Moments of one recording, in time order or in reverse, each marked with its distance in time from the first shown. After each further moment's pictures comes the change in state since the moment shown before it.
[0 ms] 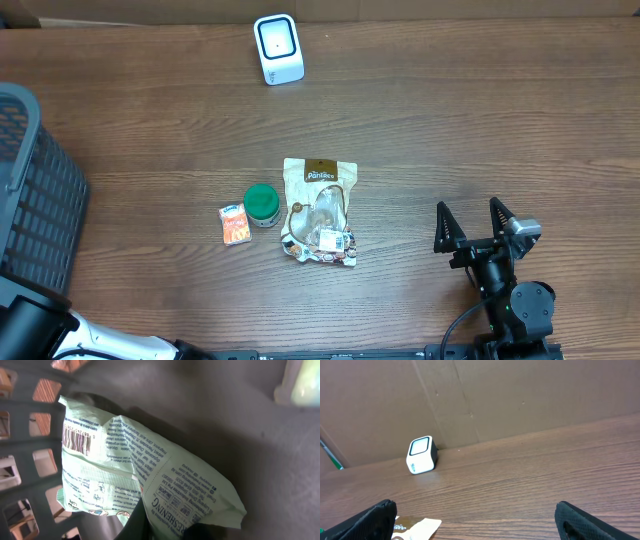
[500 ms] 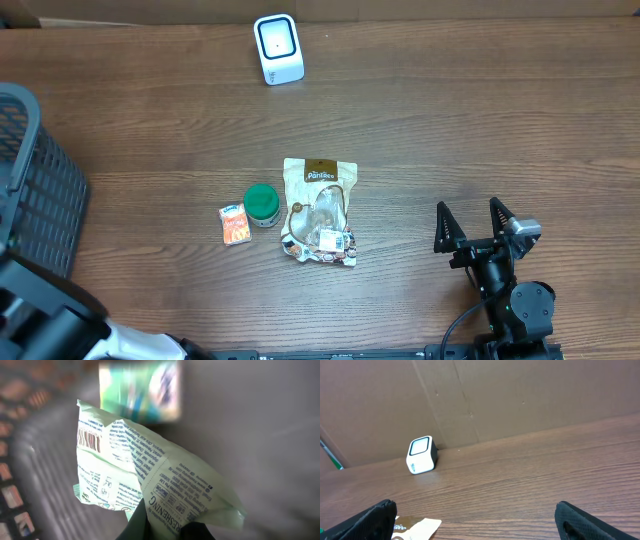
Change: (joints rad) left arm -0.198 -0.195 0.069 -0.091 0.187 -0.096; right arm 0.000 0.000 0.000 0.000 0.000 0.000
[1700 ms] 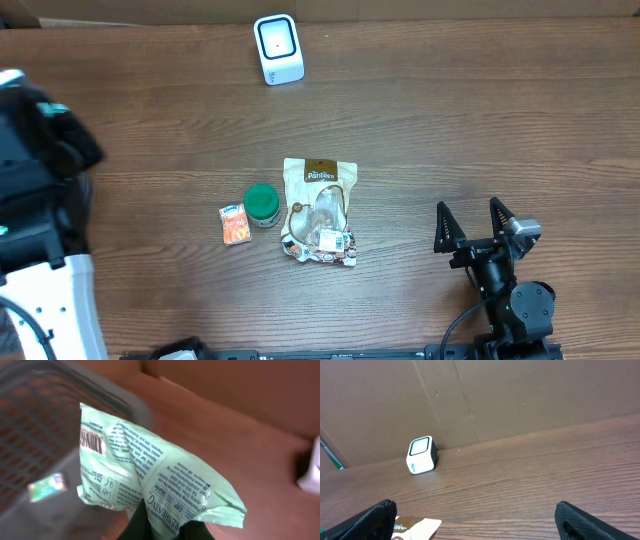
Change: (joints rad) left arm -0.591 -0.602 0.014 -0.080 0.022 -0.048; right arm 0.000 0.000 0.000 0.000 0.000 0.000
